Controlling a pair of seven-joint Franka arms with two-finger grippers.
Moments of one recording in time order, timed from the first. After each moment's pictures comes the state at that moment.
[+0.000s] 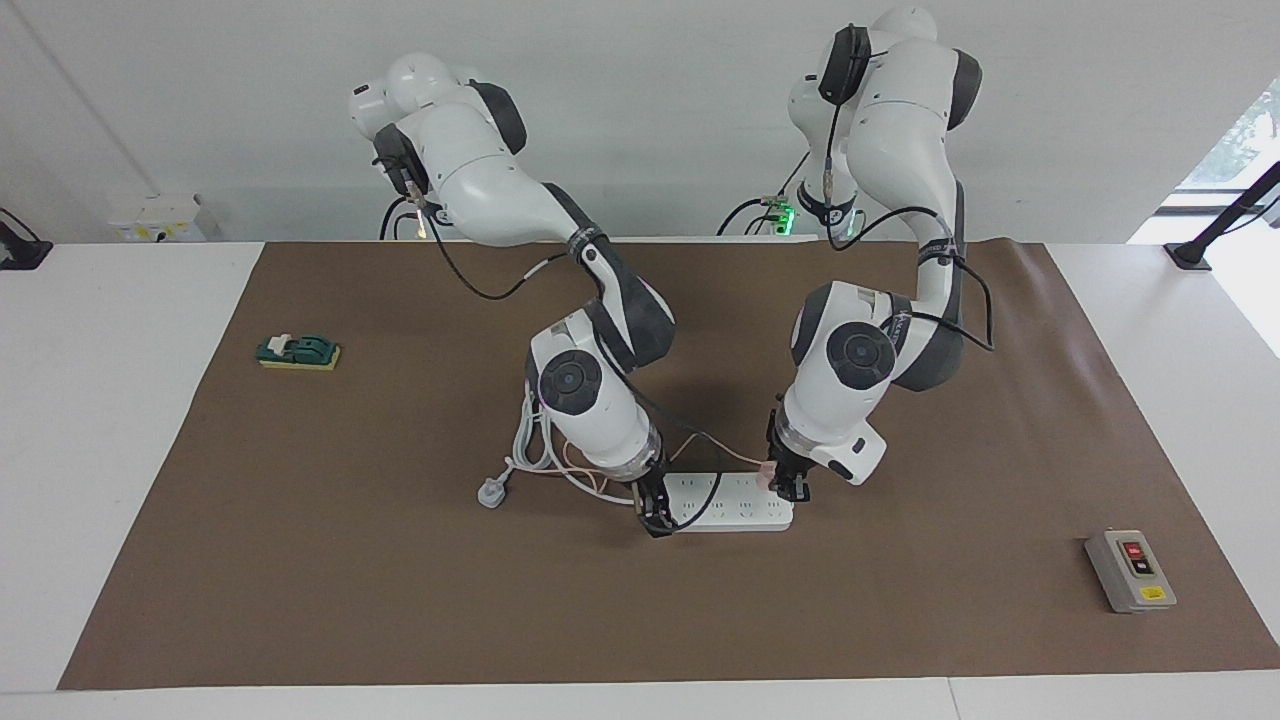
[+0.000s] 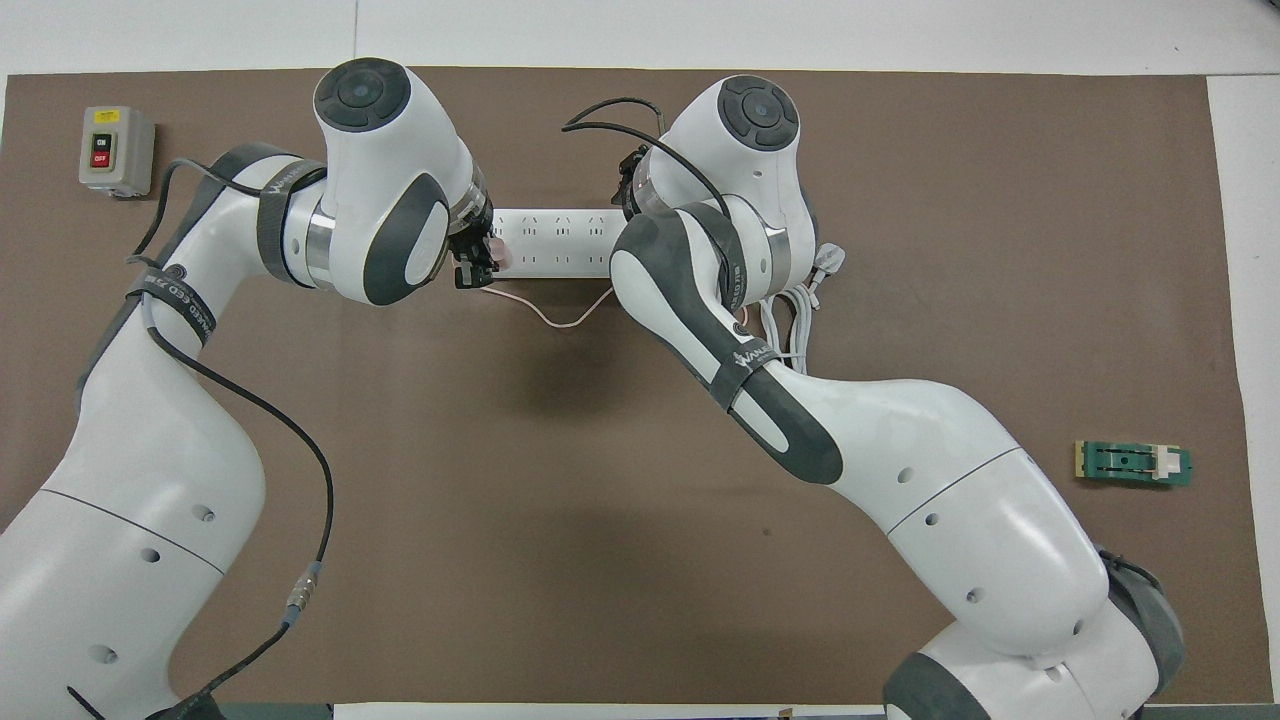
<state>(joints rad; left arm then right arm) -0.28 0.64 -0.15 -1.38 0.02 1.98 -1.94 0.36 0.95 0.16 -1.01 0.21 2.09 1.90</state>
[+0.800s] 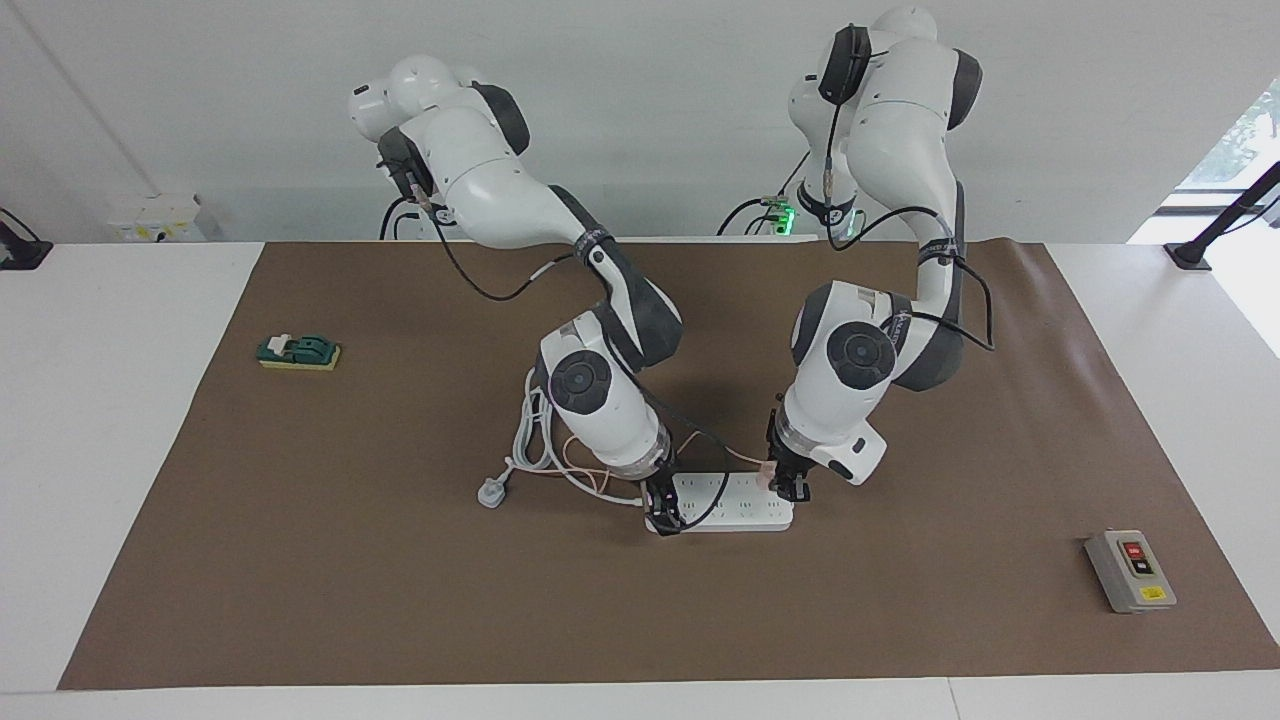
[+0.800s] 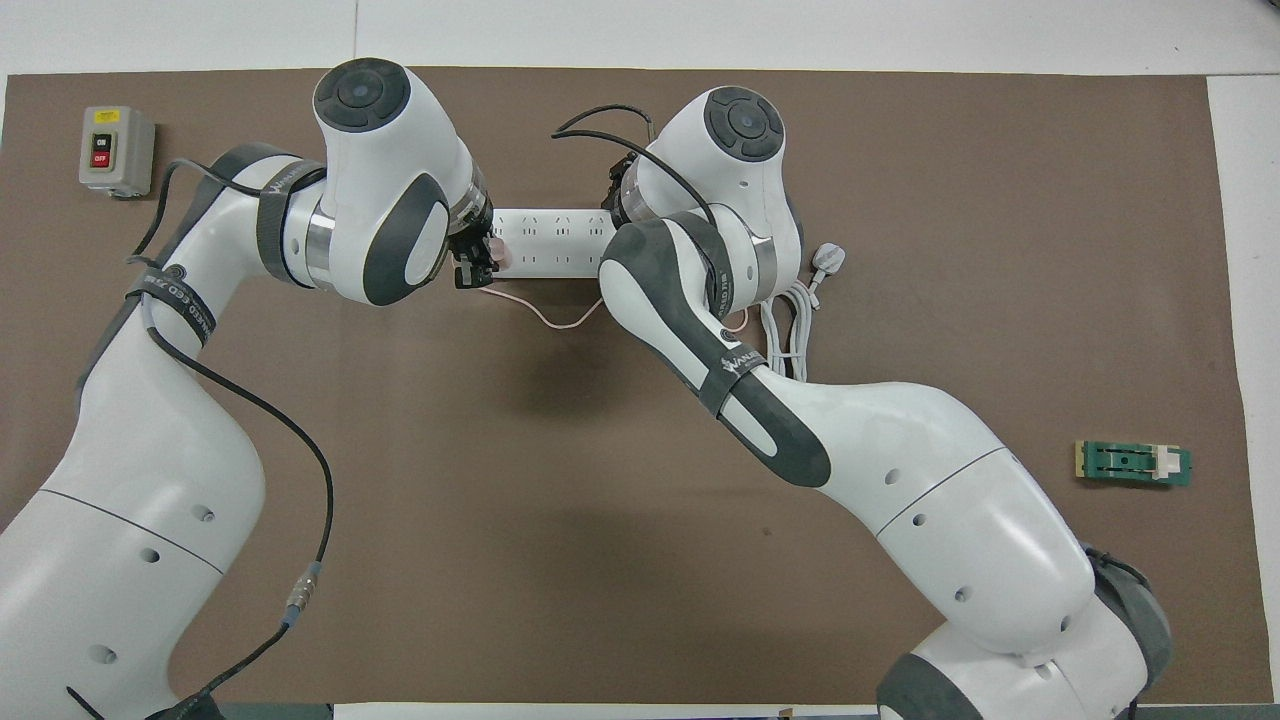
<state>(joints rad) -0.28 0.64 -0.15 -1.38 0.02 1.98 -1.94 0.37 0.96 0.17 -1.01 0.21 2.11 1.94</state>
